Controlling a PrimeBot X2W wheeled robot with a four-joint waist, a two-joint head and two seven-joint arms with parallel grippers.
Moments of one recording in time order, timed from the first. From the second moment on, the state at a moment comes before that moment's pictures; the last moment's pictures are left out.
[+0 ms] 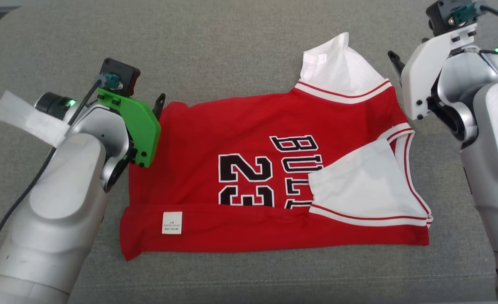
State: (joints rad) left arm -0.80 0.27 -0.51 0.59 -0.35 -0.12 0.32; right arm -0.78 -0.27 0.17 0.28 0.16 0.13 0.70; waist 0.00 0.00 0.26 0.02
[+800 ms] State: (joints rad) left arm -1.05 0.27 -0.62 0.69 -0.48 -0.12 0.55; right arm -1.01 -0.35 0.27 0.40 0.17 0.13 0.66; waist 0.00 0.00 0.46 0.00
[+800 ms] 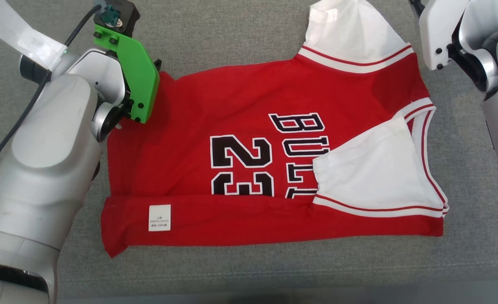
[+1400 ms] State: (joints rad) left arm -1.02 0.30 -0.64 0.65 -0.54 -0.12 0.69; right arm -1.03 -0.36 0.27 0.40 0.18 0.13 0.65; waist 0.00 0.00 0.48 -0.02
